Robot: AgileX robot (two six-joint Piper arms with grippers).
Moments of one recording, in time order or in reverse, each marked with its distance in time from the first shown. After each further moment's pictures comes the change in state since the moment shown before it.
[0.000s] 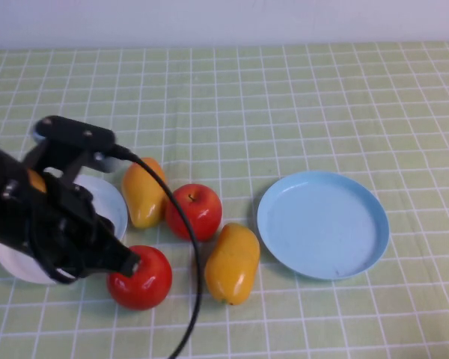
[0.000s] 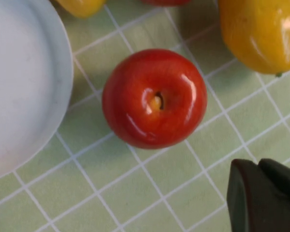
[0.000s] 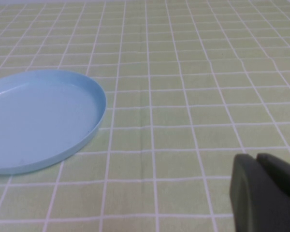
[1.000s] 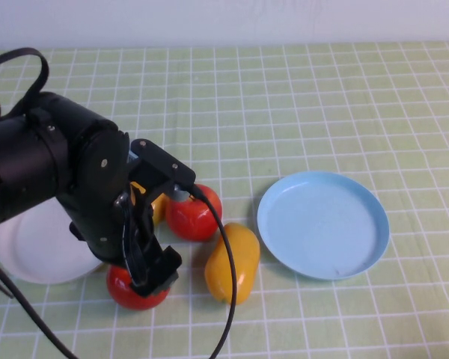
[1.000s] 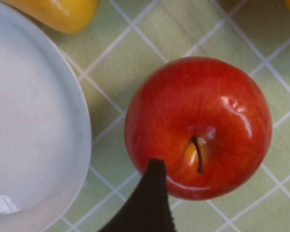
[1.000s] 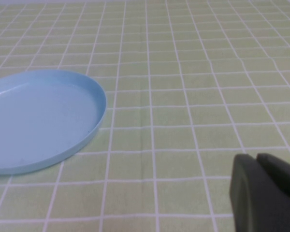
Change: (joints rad) right arm 0.000 0.000 0.000 0.000 0.000 0.000; left arm -0.188 0.302 -0.103 0.275 0.004 -0.030
